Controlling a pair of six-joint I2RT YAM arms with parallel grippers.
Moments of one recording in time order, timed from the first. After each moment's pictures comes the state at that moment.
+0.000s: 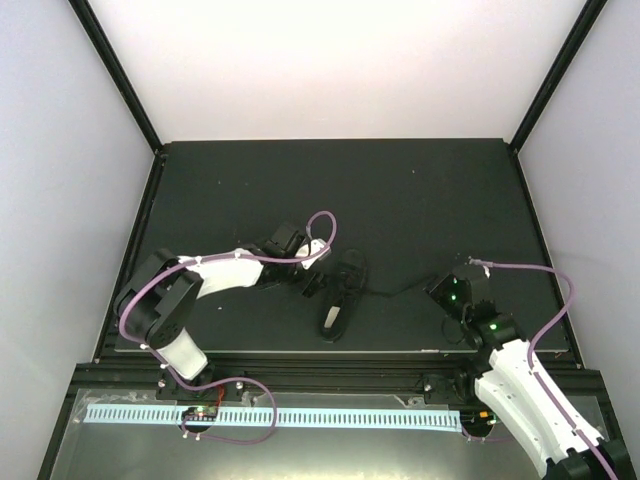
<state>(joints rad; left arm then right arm) -0.64 1.63 0.80 -0.18 0.27 0.02 0.32 0.59 0.32 -0.45 0.09 0.99</state>
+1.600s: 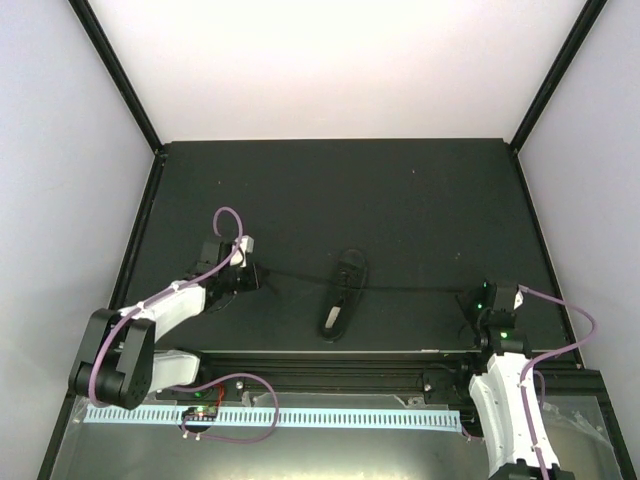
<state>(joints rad) -0.22 1.26 0.43 -0.06 0.39 -0.46 -0.11 0.49 0.24 -0.55 0.00 1.00</state>
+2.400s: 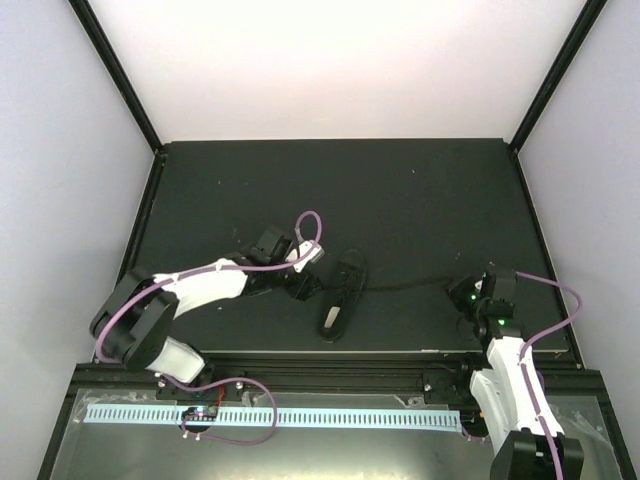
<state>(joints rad) -0.63 1.44 0.70 -0.15 0.37 -0.05 -0.11 0.66 0.24 -0.35 -0.25 0.86</state>
